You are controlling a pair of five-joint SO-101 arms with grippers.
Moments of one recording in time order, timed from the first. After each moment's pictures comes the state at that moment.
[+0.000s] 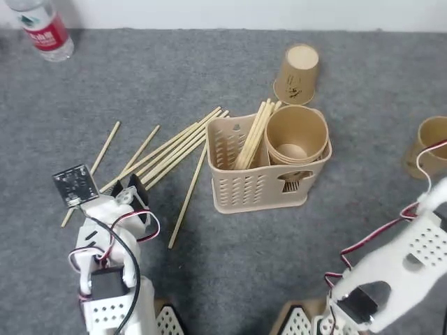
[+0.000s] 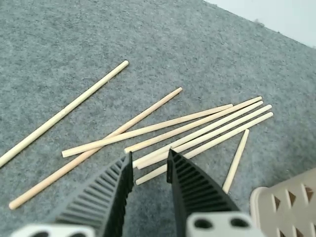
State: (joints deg) left arm -15.3 -103.0 96.7 45.2 -4.3; right arm 40.2 39.4 -74.6 100.7 39.6
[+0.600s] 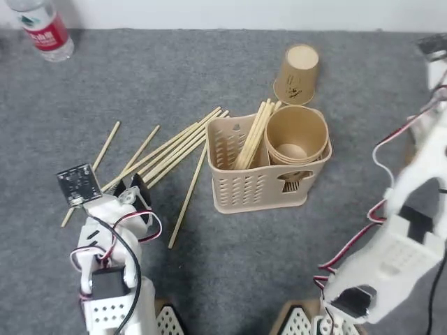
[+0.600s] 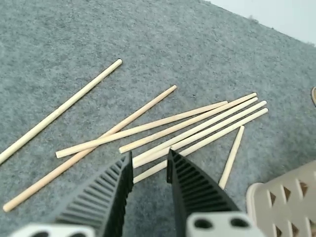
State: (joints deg) left arm -14.1 -103.0 96.7 45.2 -4.5; right arm 25.3 22.2 -41.5 100.1 43.6
